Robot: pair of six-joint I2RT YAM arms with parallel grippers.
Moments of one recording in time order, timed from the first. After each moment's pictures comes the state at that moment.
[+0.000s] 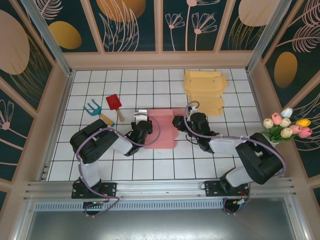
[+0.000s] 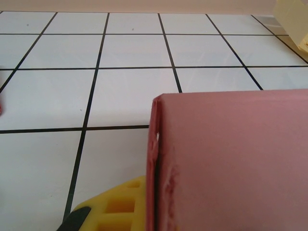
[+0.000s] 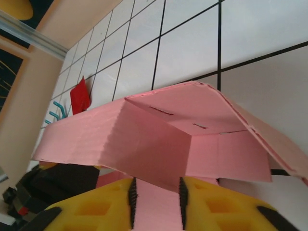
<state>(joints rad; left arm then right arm) -0.80 1.88 0.59 0.85 -0.63 -0.36 0.61 1.44 0.46 0.55 -0.08 0.80</state>
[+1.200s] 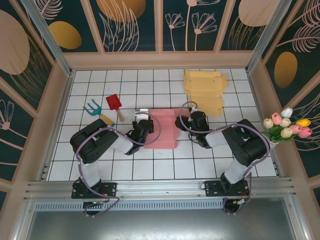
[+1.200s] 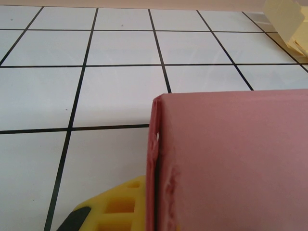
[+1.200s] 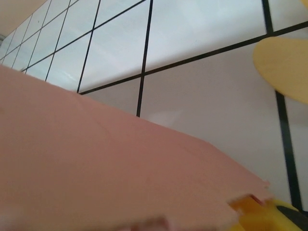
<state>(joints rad) -0.80 1.88 0.62 0.82 -0.59 -0.38 0.52 1.68 0.50 0.64 -0.09 0.66</state>
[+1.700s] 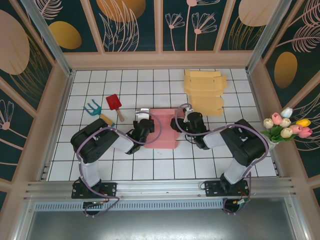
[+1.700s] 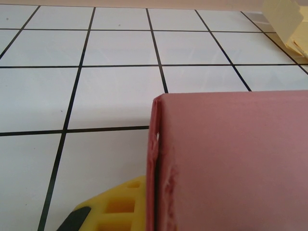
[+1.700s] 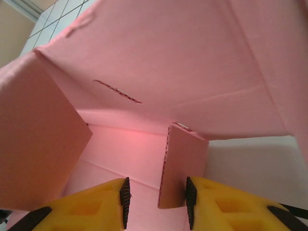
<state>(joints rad) -0.80 1.89 0.63 0.80 -0.59 -0.38 0.58 1.68 0.50 0.69 -0.14 0.61</state>
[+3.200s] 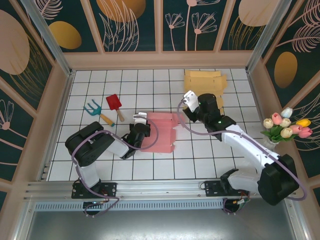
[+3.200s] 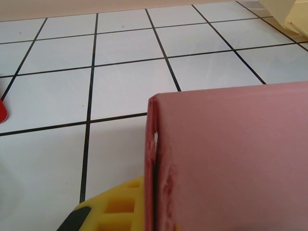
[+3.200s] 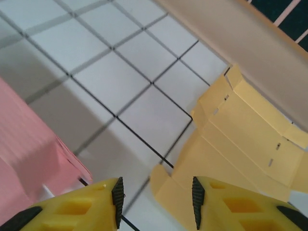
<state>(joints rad) -0.80 1.82 0.50 0.89 -0.57 -0.26 0.49 1.24 0.83 -0.22 0.05 -0.51</state>
